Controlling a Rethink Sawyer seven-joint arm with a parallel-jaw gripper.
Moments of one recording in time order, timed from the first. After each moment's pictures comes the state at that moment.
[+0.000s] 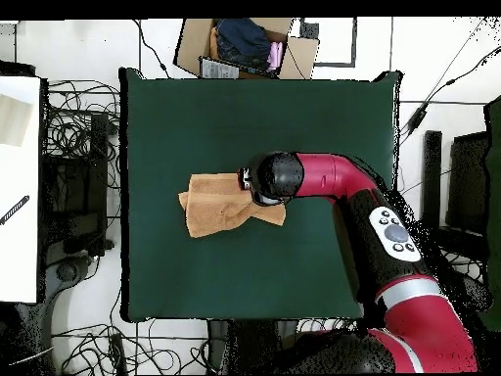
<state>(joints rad) -0.56 -0.51 0.46 1.54 -0.40 0.71 1.59</state>
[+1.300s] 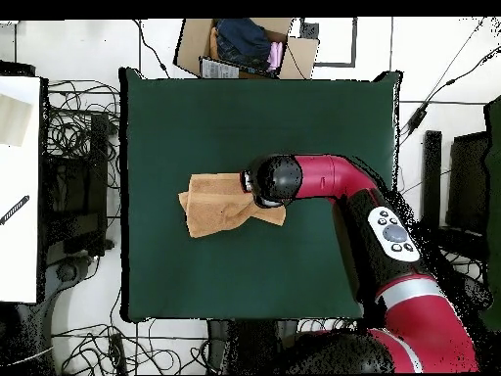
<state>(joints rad) -0.56 -0.51 0.46 1.54 -0.44 0.70 1.59</state>
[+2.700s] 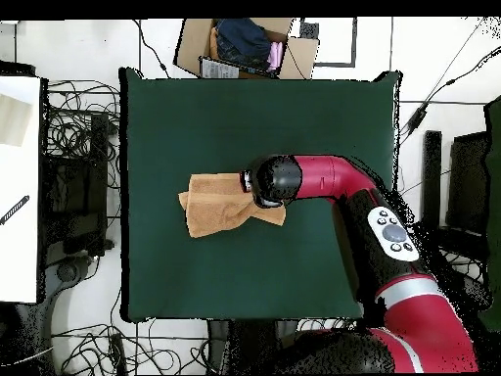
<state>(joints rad) -0.56 -0.51 0.46 1.54 -0.44 0.69 1.59</state>
